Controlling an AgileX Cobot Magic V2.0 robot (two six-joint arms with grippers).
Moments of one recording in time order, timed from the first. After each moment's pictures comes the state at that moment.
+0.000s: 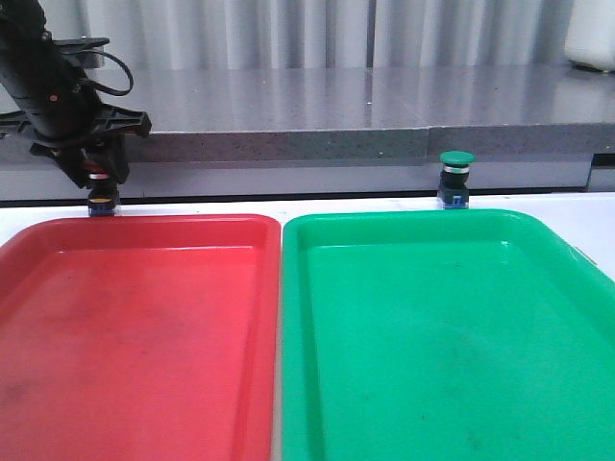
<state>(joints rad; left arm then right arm) -0.12 2.11 -1.66 -0.08 0.61 0.00 0.04 0.35 -0.50 0.04 0.46 -0.03</state>
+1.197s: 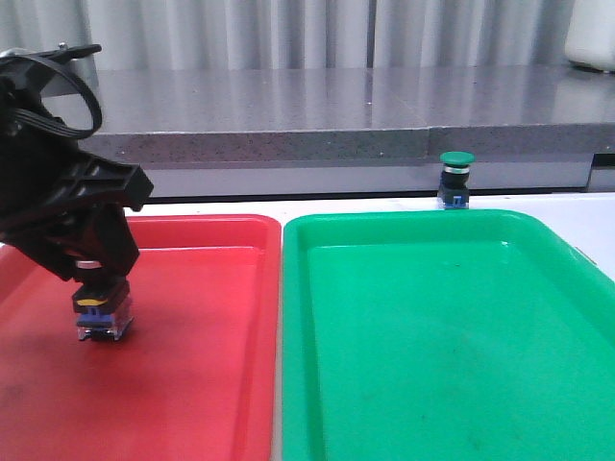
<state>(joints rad) -0.42 1.54 -0.84 -0.19 0.41 0.00 0.04 0.35 -0.50 0.04 0.46 -0.03</state>
